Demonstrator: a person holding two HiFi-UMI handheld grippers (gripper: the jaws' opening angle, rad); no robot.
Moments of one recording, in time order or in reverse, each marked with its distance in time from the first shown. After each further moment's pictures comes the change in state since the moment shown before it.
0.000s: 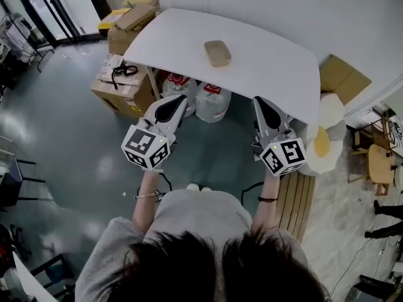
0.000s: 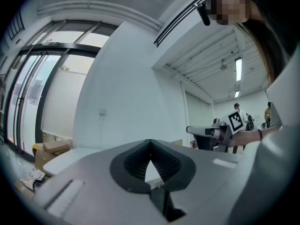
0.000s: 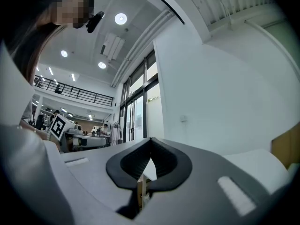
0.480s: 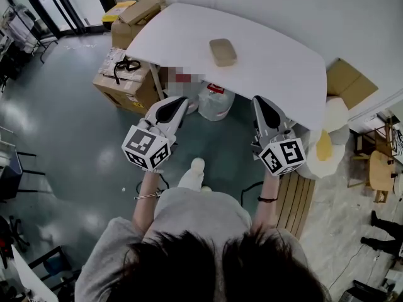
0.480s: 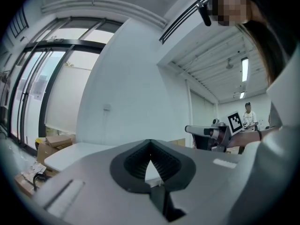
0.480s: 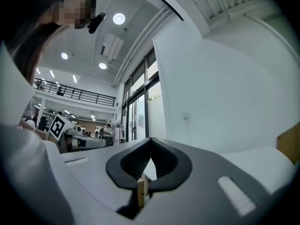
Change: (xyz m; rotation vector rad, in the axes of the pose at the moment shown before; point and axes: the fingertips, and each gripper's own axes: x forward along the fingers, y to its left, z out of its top) left arm 0.014 0.016 -0.016 -0.040 0.027 0.040; right arm 0.028 -0.012 -0.014 0.006 0.028 0.046
